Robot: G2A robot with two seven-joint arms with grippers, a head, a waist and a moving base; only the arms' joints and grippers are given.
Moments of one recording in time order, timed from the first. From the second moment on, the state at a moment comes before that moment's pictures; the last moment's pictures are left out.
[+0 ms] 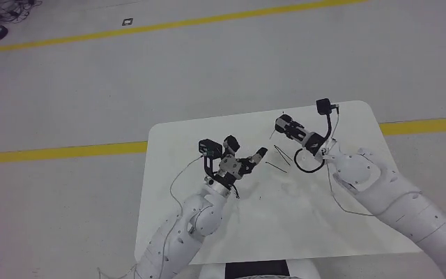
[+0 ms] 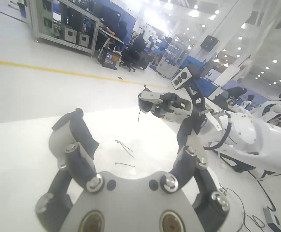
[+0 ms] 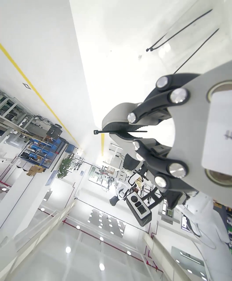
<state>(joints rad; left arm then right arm) 1.43 -1.22 -0.91 -1.69 0.84 -0.08 0.21 -1.09 -0.89 0.80 -1.51 0.12 -0.27 0.13</state>
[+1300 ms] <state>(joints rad) 1.35 -1.25 -0.76 -1.61 1.23 0.12 0.28 -1.11 -0.95 0.83 -1.46 0.28 -0.31 0.15</state>
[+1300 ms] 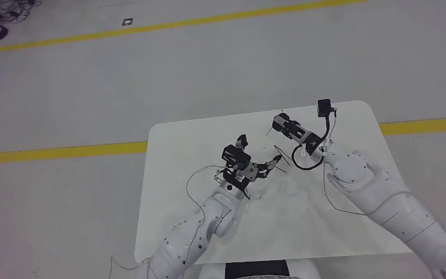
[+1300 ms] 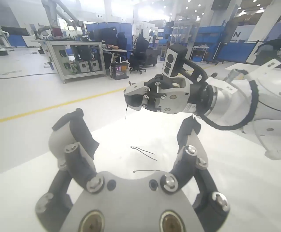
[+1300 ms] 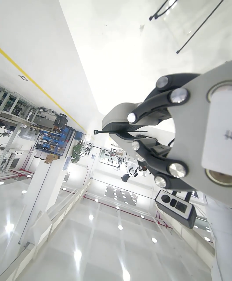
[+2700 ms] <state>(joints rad) 1.33 -1.28 -0.76 -1.54 1.31 0.16 0.34 -1.20 -1.02 0.93 -1.51 0.28 -0.33 0.27</state>
